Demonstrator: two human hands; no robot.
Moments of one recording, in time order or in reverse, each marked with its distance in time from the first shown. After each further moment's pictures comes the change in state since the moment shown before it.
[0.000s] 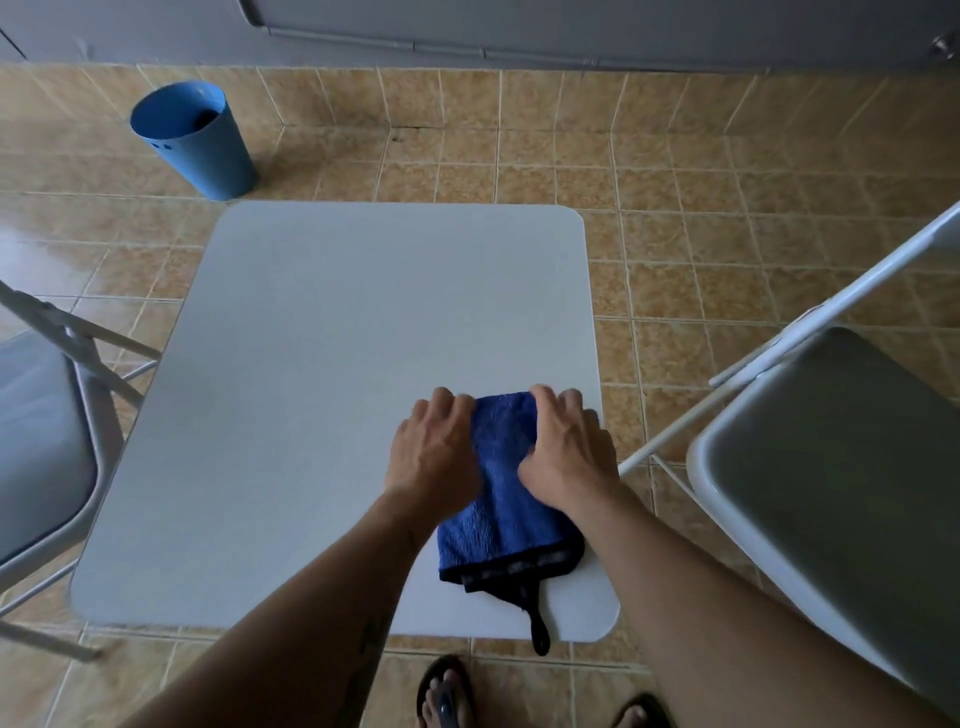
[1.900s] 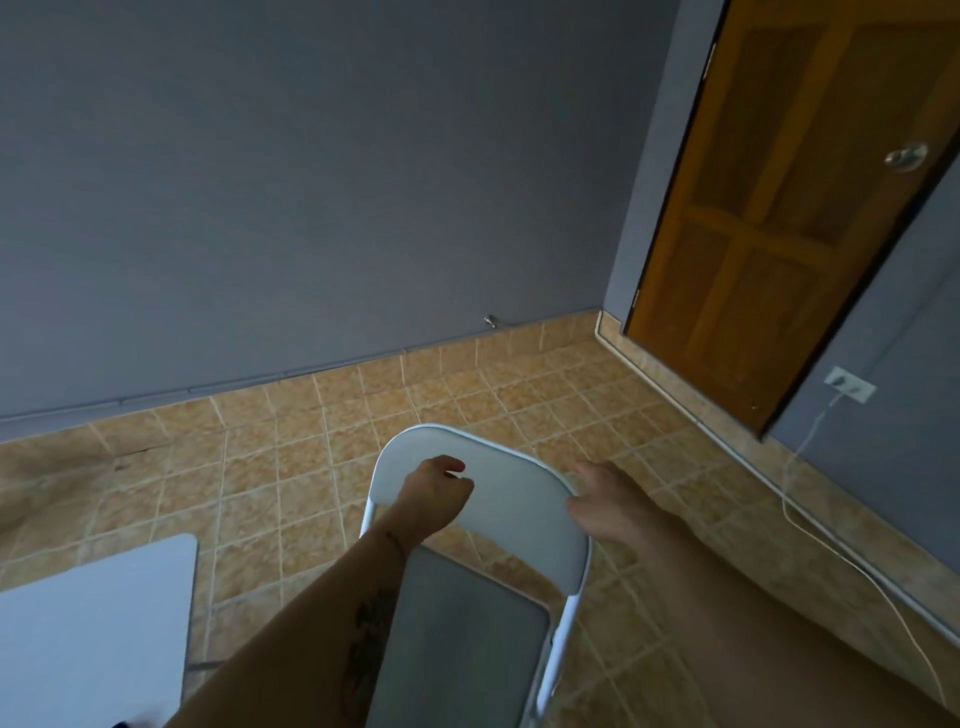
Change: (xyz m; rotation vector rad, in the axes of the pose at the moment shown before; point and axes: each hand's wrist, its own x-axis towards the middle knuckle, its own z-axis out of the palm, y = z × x) left_hand 0.004 0.665 -0.170 -0.613 -0.279 0.164; right_hand -0.263 0.502 -0.484 0.305 0.239 0.413
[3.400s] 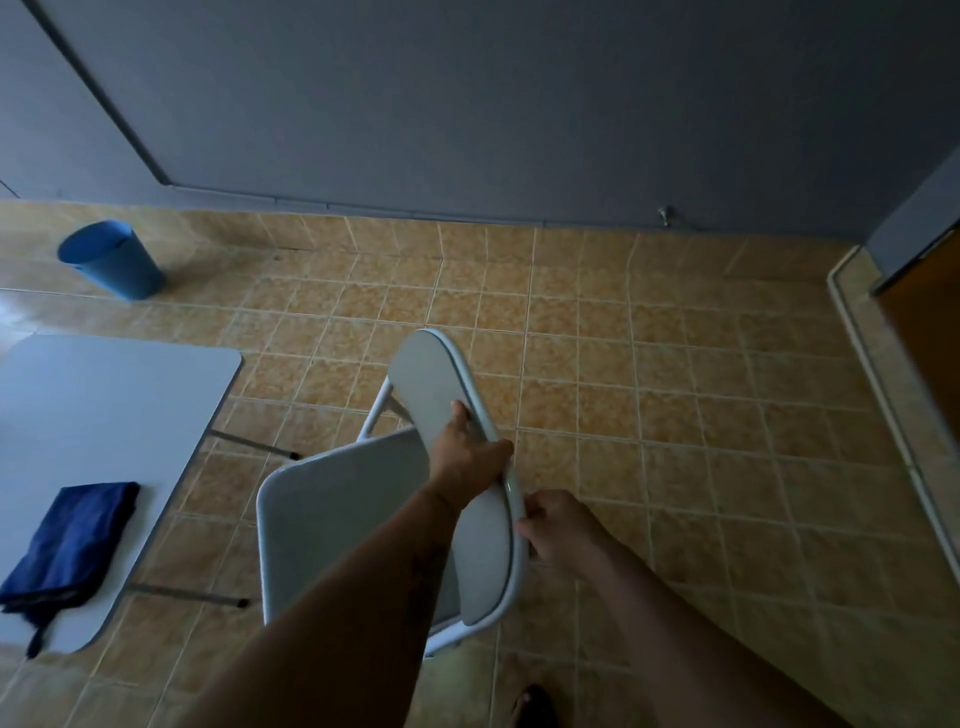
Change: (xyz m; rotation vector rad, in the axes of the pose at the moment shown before) left_hand 0.192 0.041 0.160 -0.249 0.424 -0.510; right_hand 0.245 0.080 0.029 0.159 -0.674 -0.218
